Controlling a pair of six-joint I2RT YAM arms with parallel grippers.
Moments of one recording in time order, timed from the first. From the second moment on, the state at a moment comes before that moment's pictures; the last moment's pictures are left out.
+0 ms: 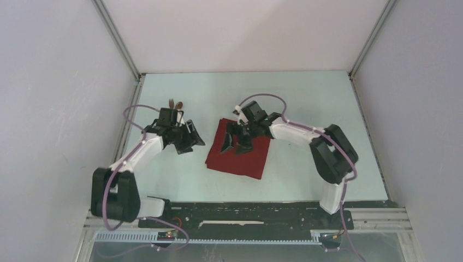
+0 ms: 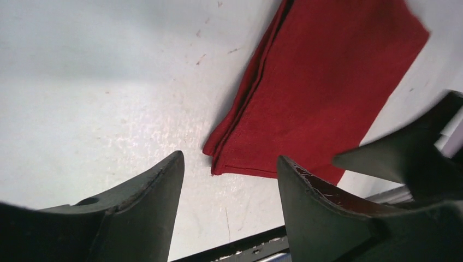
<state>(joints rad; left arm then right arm) -0.14 1.26 0.82 -0.55 0.28 -0.59 0.71 1.92 1.33 -0.30 -0.65 0.72</state>
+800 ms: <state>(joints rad) -0.31 1.70 1.02 -0.60 0.20 -0.53 0.54 1.54 0.61 -0.17 -0.65 0.83</state>
